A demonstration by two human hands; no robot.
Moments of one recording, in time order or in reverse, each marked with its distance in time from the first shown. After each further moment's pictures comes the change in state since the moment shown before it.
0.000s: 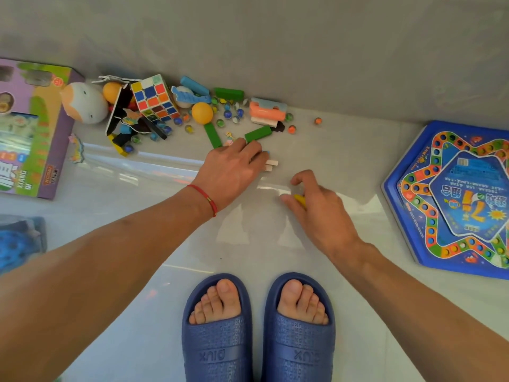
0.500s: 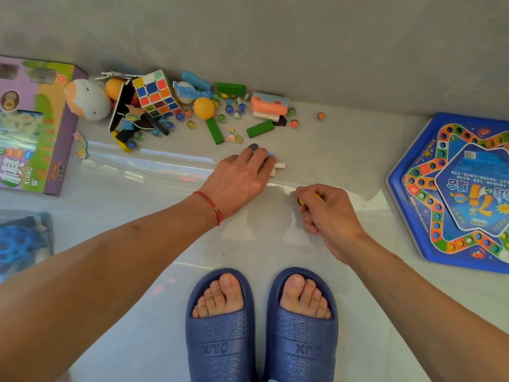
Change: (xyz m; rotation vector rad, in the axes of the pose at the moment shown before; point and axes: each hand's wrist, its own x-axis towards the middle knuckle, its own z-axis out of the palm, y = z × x) left_hand -0.012 0.022 -0.001 -0.003 -0.062 0.047; right_hand -0.008 -0.008 -0.006 0.906 -0.059 0.654
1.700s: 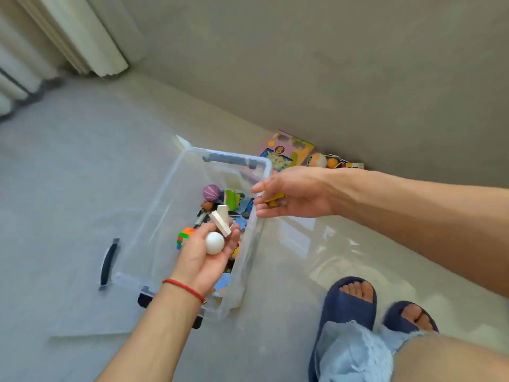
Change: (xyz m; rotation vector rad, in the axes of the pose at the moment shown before) left_hand -0.322 -0.008 -0.386 -2.011 1.216 -1.876; right_hand -0.337 -0.178 0.284 -0.377 -0.900 0.083
